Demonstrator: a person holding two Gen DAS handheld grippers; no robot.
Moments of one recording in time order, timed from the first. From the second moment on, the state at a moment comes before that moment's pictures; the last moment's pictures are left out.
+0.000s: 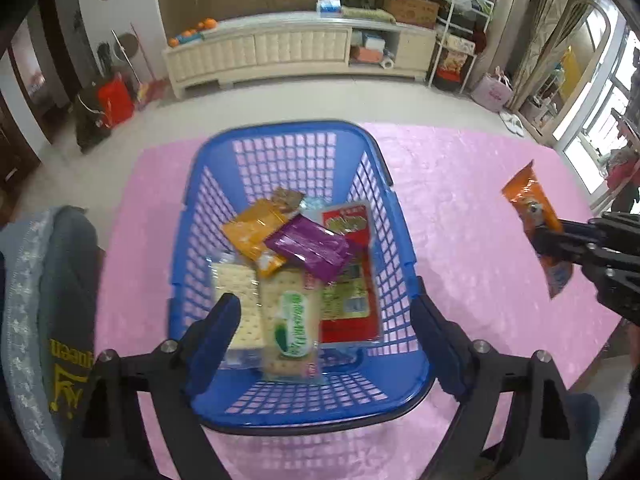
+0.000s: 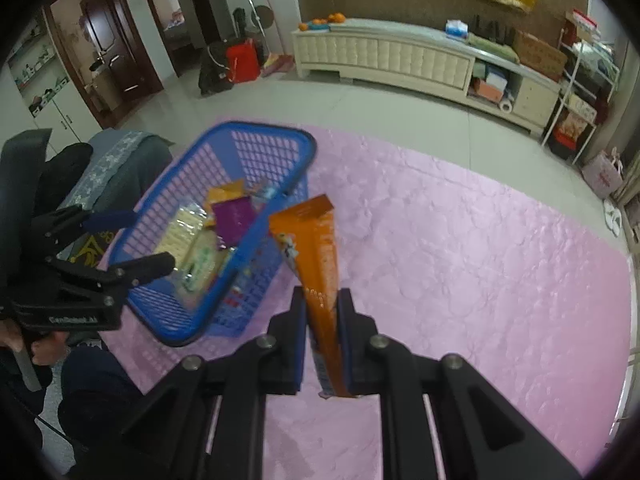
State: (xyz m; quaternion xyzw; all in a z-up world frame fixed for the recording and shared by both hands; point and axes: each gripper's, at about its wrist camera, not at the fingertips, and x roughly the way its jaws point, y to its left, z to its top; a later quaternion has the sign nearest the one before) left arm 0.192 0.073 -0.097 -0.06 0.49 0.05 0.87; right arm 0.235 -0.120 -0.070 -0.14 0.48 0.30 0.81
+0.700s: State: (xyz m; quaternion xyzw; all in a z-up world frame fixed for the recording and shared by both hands) left arm 0.162 0.148 -0.090 -0.09 0.47 0.05 0.88; right arm 0.215 -0.018 -0.064 -0.16 0.49 0.34 0.79
